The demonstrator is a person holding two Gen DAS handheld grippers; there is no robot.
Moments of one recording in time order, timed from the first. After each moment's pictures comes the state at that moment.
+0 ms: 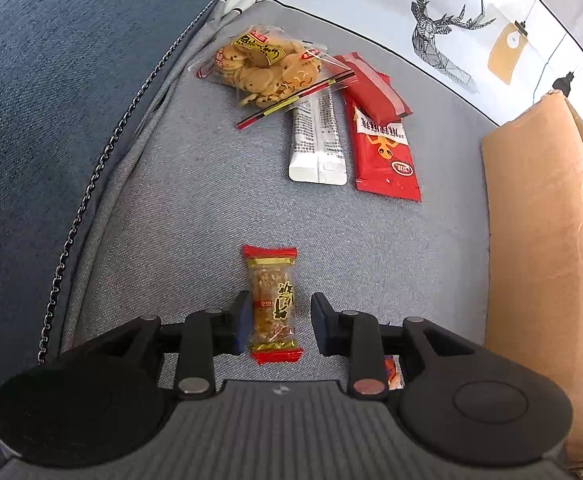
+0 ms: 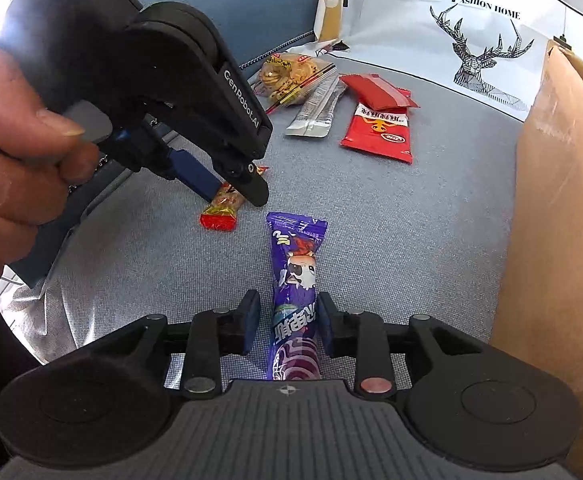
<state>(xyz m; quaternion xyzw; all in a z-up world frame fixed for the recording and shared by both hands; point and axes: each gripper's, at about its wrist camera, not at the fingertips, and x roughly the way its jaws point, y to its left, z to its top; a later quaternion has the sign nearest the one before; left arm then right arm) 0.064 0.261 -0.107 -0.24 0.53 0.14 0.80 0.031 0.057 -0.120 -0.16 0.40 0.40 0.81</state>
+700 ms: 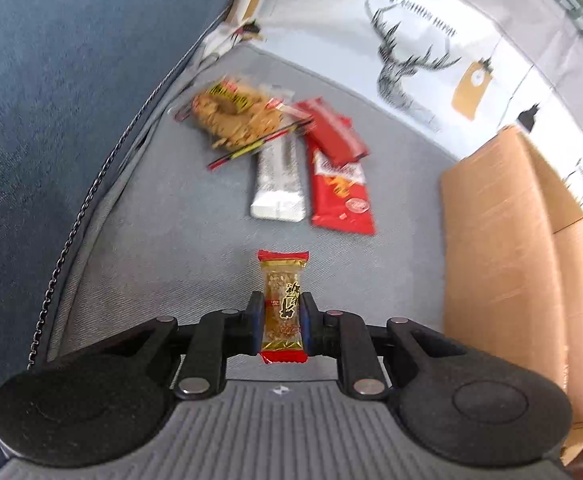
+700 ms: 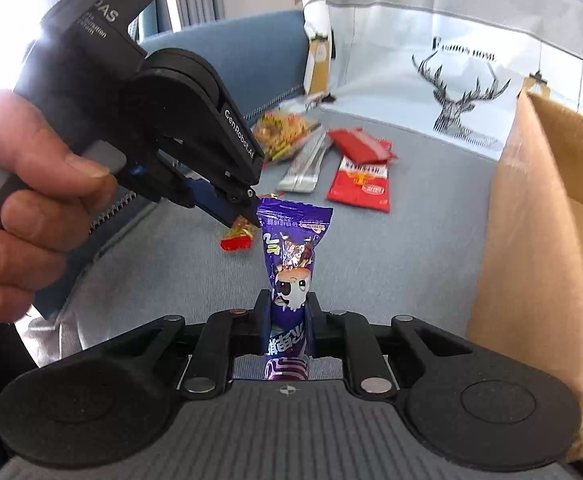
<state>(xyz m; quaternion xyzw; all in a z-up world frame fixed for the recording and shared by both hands) 0.054 0.253 -0.077 -0.26 0.46 0.13 0.84 0.018 0.034 -0.090 -0.12 0.34 0.41 0.84</state>
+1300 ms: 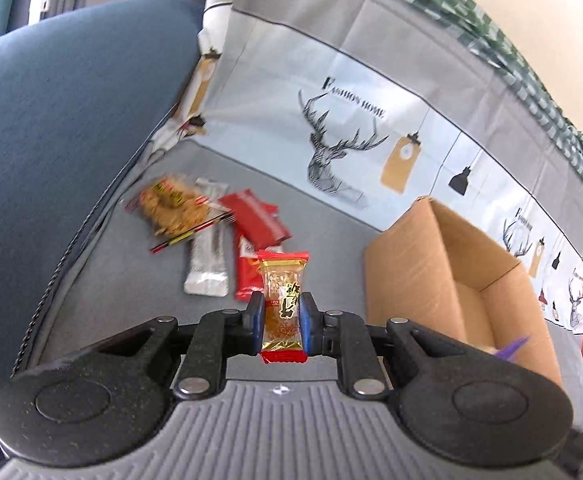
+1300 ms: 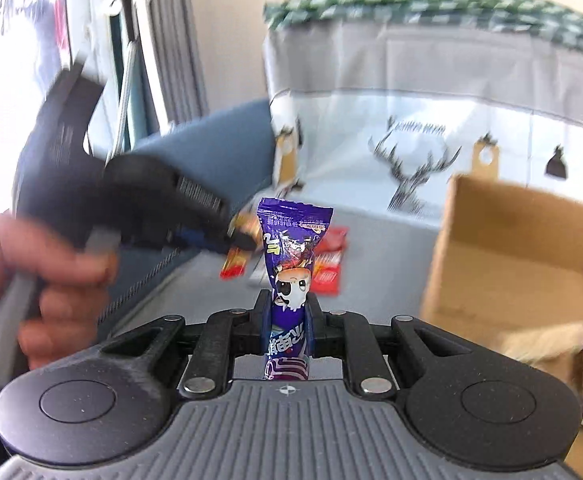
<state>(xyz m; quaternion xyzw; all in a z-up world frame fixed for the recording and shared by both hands) 0.043 0.221 -0.024 -0.26 0.34 0.10 0.90 0.026 -0.024 -0.017 -0.05 0.26 0.40 0.88</state>
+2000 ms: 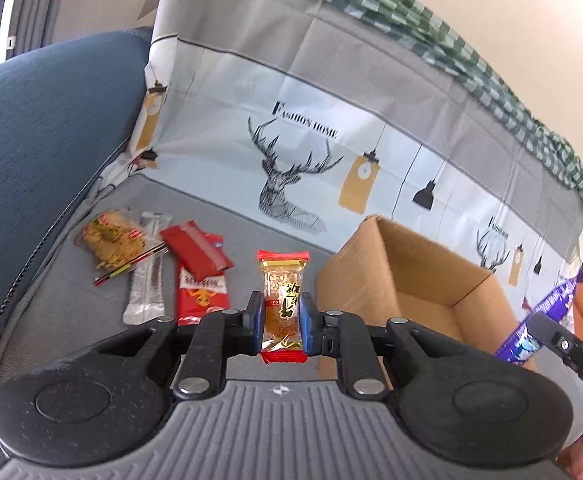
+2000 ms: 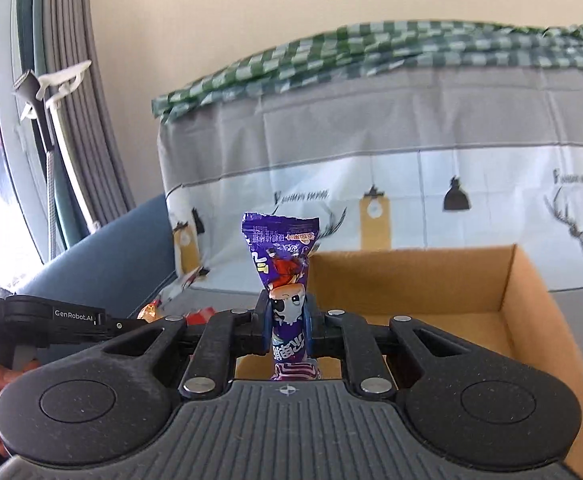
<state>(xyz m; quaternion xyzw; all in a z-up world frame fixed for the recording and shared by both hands) 0.063 0.177 -0.006 -0.24 0.29 0.08 0.92 0.108 -0.140 0.015 0.04 0.20 0.32 0.92</state>
